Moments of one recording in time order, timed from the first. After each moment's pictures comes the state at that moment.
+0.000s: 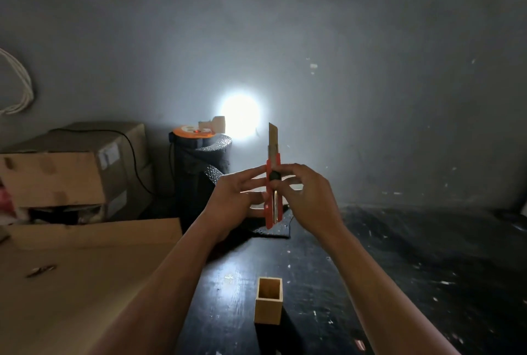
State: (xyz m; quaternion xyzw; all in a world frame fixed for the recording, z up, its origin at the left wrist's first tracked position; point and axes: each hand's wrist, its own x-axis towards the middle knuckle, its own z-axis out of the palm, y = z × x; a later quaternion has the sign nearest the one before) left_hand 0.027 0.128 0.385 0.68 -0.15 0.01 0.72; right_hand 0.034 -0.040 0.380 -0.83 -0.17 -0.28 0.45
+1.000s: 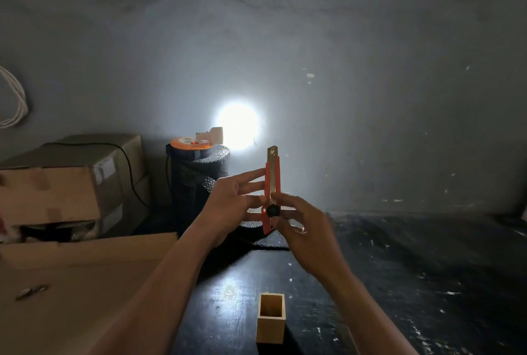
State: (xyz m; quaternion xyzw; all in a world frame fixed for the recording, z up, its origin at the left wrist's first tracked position) left_hand 0.045 0.134 0.401 0.71 -0.15 0.02 0.69; right_hand 0.017 -0.032 0.353 -0.82 -0.15 -0.21 0.51
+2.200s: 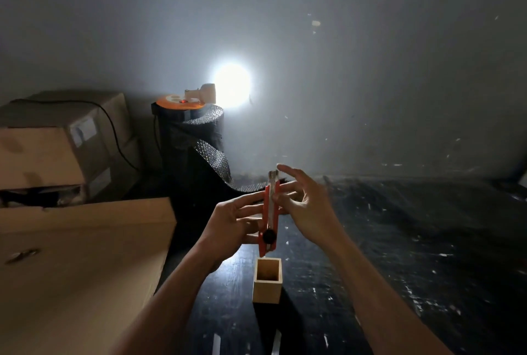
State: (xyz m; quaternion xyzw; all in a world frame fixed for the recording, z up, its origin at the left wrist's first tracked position) left_hand 0.069 0.133 0.288 0.70 -0.11 -0.06 0.70; right_hand 0.081 -0.050 0.305 -0.83 -0.13 -0.16 0.52
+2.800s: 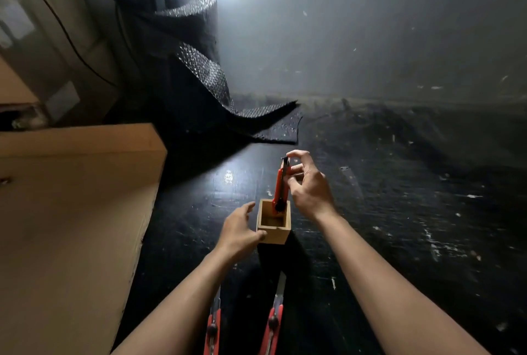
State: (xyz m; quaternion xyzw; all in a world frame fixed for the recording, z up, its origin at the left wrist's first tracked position) left_hand 0.134 0.113 0.066 0.88 0.04 -0.15 0.45; right_hand 0.175 -0.057 0.130 -0.88 0.00 -0.07 0.47
